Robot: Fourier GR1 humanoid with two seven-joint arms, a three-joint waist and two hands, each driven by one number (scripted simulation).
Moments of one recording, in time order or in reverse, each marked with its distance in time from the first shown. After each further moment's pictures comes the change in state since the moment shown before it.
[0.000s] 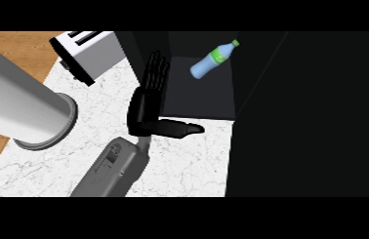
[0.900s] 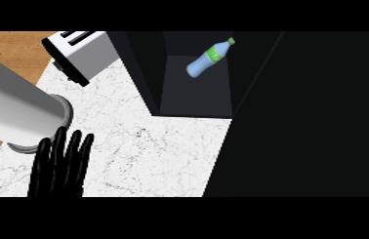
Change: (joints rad) left arm 0.754 0.302 -0.124 -0.921 -0.024 0.055 0.077; right arm -0.049 -0.191 0.155 -0.138 0.177 0.125 0.099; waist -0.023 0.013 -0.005
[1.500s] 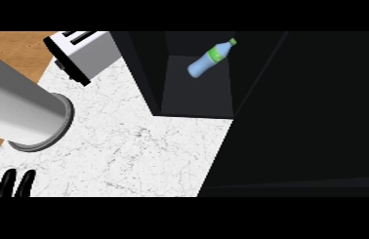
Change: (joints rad) left arm 0.335 0.134 0.176 -0.158 0.144 -0.185 -0.129; right arm -0.054 -0.036 0.048 -0.077 0.168 0.029 0.094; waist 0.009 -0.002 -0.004
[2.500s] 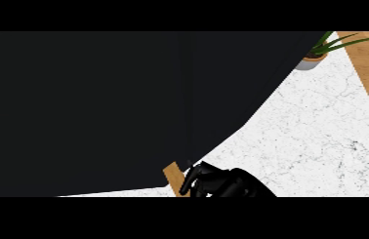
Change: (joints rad) left arm 0.242 0.078 0.291 0.022 0.213 -0.333 -0.105; right arm -0.536 0.318 0.028 0.243 -0.215 -0.229 0.388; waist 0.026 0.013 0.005
